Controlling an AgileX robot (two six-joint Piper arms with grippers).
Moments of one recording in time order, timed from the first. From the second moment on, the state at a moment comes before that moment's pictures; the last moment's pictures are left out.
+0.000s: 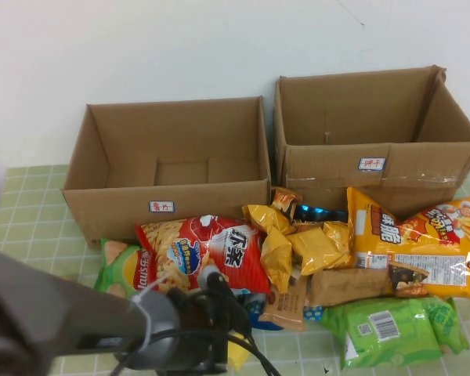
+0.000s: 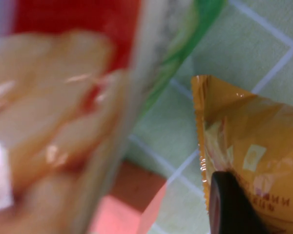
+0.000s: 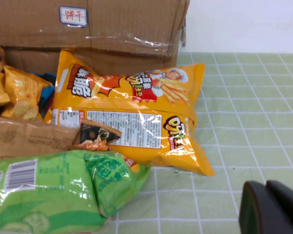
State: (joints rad) right arm -0.01 -0.01 0.02 0.00 0.42 -0.04; left arm -0.79 1.99 -0.90 0.89 0.66 -0.69
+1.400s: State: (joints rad) right arm -0.01 -0.01 0.02 0.00 0.42 -0.04; left arm -0.66 2.19 -1.89 0.91 0.15 -0.74
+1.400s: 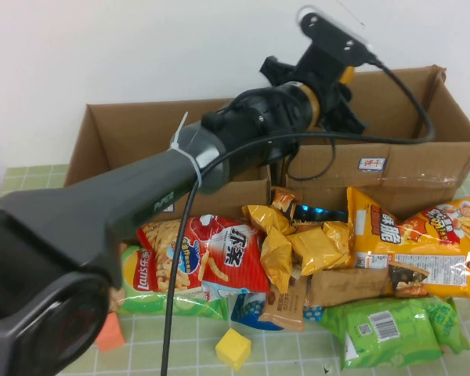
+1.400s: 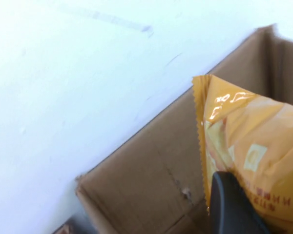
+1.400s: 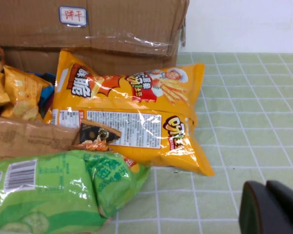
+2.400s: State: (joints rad) right arm -0.01 -0.01 0.02 0.00 0.42 -0.04; left arm -0.74 1.79 -1.95 0.50 1.07 -0.01
